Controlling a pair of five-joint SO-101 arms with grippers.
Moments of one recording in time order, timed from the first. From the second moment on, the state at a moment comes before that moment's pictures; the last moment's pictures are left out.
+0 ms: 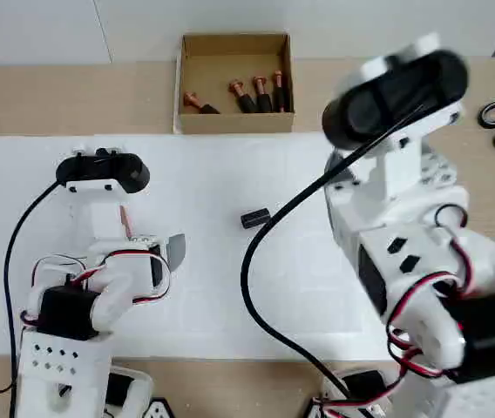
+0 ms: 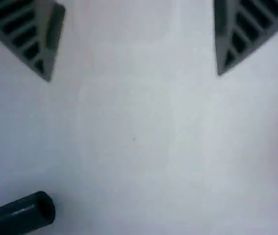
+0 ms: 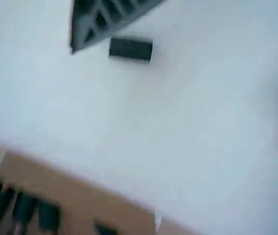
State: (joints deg) left arm 6.0 -57.9 42.8 81.3 17.2; right arm -15.7 -38.5 -17.1 95.7 7.1
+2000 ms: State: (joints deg) left arm -1.7 -88.5 59.4 72.8 16.8; right arm -26.8 25.2 -17.3 84.1 45.4
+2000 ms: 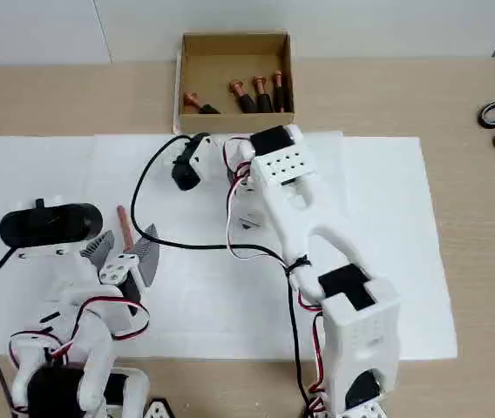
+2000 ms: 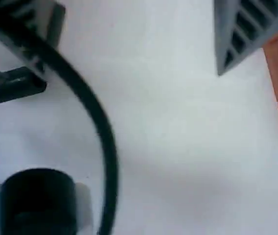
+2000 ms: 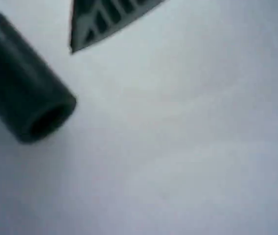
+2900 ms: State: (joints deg) left arm -1.7 -88.5 59.4 72.8 16.8; right arm -27.5 33.5 -18.4 82.5 45.4
